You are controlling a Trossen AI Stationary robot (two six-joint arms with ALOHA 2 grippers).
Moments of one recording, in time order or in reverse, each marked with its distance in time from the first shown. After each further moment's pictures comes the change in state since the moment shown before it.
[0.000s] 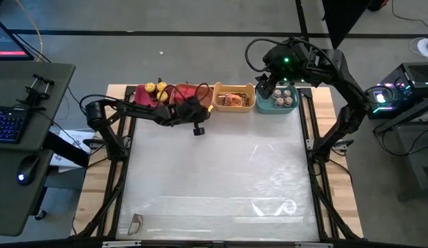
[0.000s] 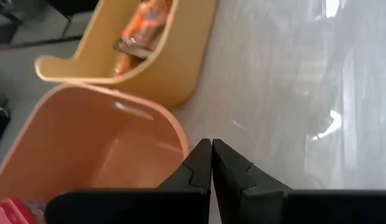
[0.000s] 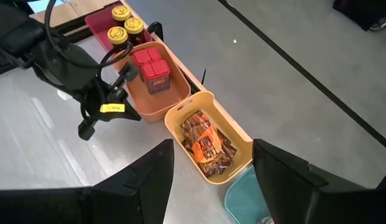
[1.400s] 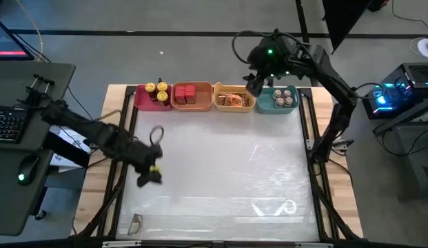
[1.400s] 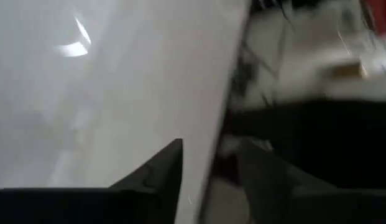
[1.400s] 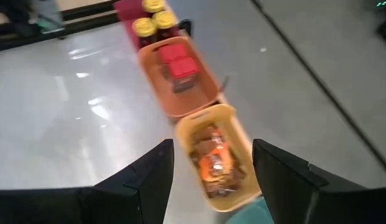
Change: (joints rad) left arm -0.770 -0.764 0.050 -0.864 0.360 -1.355; right arm -0.087 0.092 0.001 0.108 -0.168 -0.235
